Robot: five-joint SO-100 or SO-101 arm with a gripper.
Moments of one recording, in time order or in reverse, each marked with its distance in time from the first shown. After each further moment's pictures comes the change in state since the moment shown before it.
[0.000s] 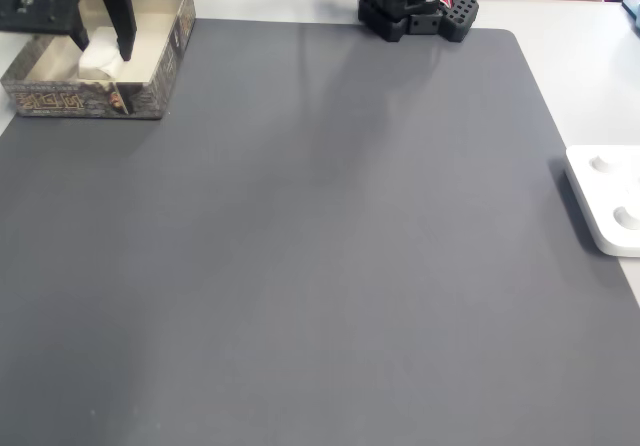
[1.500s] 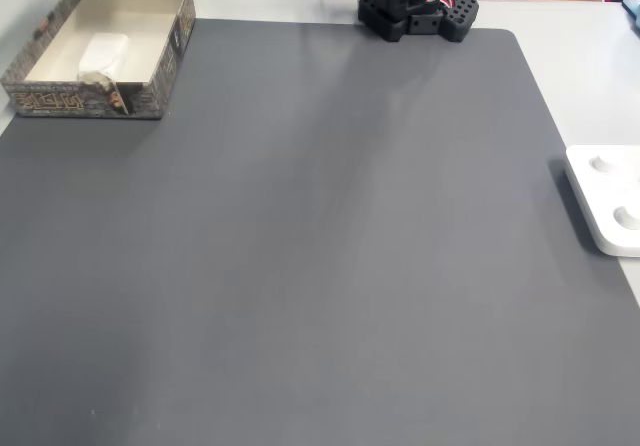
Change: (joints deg) arm -5.4 47.3 30.1 -2.0 -16.2
